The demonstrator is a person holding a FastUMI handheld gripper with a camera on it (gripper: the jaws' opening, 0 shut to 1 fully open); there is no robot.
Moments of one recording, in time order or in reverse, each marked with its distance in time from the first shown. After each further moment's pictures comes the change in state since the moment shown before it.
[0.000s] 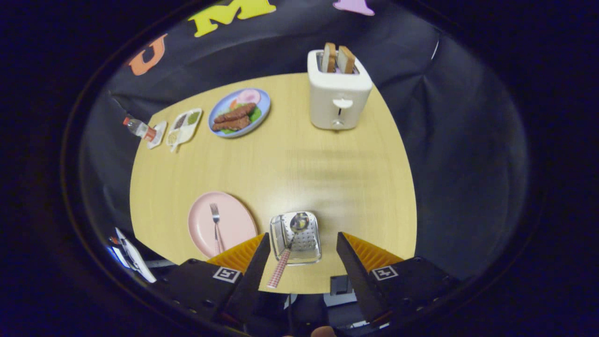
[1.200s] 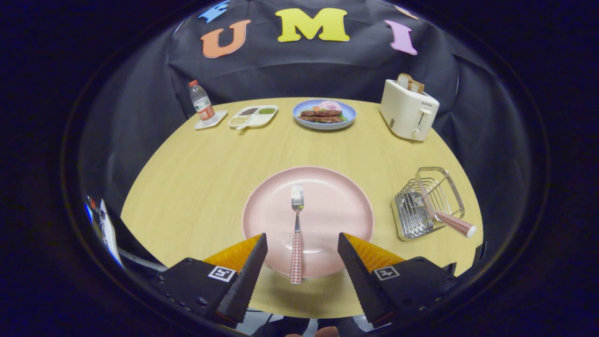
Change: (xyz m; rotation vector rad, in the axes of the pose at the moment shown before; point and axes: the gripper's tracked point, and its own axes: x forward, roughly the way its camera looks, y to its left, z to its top) arm 0.098 0.186 -0.135 -0.150 -0.300 0.061
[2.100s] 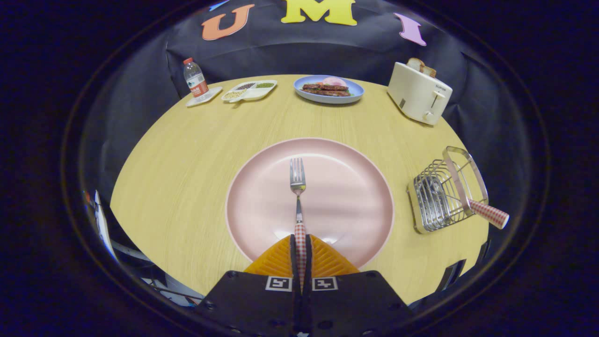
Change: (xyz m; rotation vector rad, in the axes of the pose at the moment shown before) arm 0.036 -0.001 -0.025 -0.017 0.114 -0.020
